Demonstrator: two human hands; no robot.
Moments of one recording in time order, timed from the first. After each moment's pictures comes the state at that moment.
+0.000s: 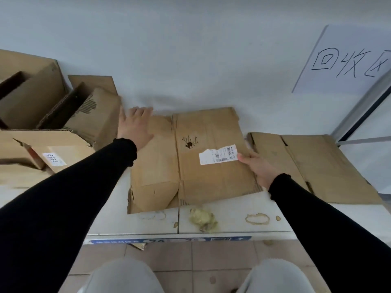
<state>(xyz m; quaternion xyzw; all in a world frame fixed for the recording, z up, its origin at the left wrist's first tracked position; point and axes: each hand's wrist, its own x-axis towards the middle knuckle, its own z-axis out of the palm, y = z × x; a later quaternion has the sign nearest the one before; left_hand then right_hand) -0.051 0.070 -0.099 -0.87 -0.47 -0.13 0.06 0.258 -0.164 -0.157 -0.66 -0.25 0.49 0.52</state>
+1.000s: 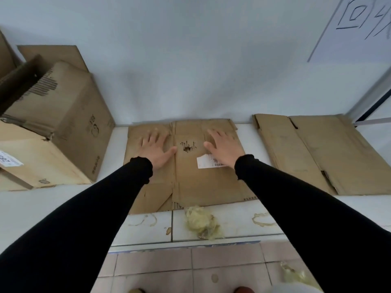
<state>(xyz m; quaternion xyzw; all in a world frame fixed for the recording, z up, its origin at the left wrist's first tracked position) 0.010 0.061 -0.236 -0.88 -0.47 0.02 -0.10 0.239 -0.064 -0.222 -0.80 -0.59 0.11 0.08</state>
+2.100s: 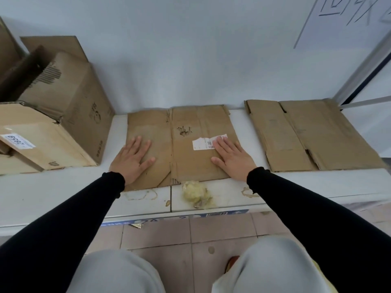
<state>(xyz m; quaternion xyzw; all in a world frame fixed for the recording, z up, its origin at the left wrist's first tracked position) -0.095 0.019 -0.259 -0.90 -0.43 0.05 -0.12 0.237 -0.170 -0.257 -0.76 -0.64 0.09 -0.01</state>
